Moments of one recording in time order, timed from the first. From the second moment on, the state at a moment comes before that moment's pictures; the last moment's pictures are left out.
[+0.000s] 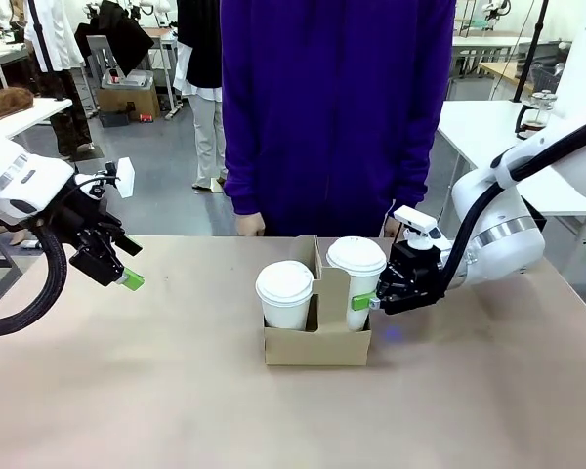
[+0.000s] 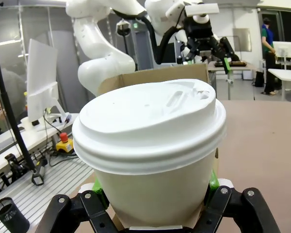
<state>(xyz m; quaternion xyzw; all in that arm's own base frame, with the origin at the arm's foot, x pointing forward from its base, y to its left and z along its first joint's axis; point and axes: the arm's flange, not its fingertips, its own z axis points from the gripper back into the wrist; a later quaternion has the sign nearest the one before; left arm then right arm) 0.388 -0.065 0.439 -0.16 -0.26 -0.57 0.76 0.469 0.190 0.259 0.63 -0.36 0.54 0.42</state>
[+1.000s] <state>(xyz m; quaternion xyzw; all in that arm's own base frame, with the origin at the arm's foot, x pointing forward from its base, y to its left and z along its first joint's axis) 0.388 -0.065 0.439 -0.16 -0.26 -0.57 0.76 0.480 0.186 0.249 0.61 -0.36 0.58 0.41</state>
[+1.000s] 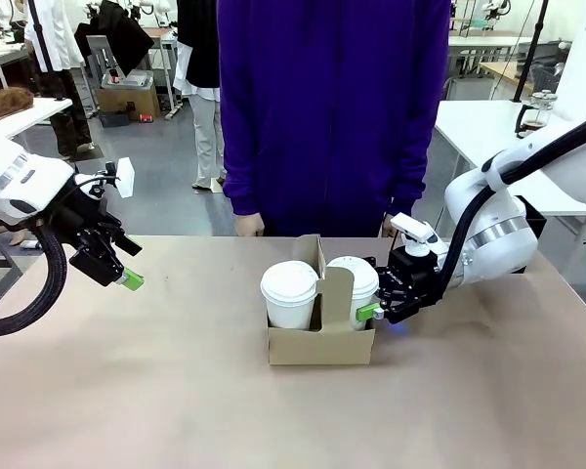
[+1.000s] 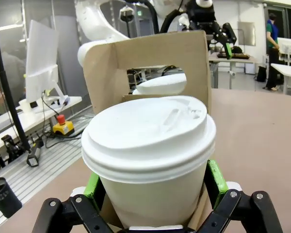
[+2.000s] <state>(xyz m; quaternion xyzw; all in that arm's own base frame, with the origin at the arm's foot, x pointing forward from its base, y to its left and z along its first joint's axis) 0.389 -0.065 0.440 -0.16 -0.26 -0.57 0.76 0.468 0.033 0.347 0.36 -0.44 0.55 0.61</state>
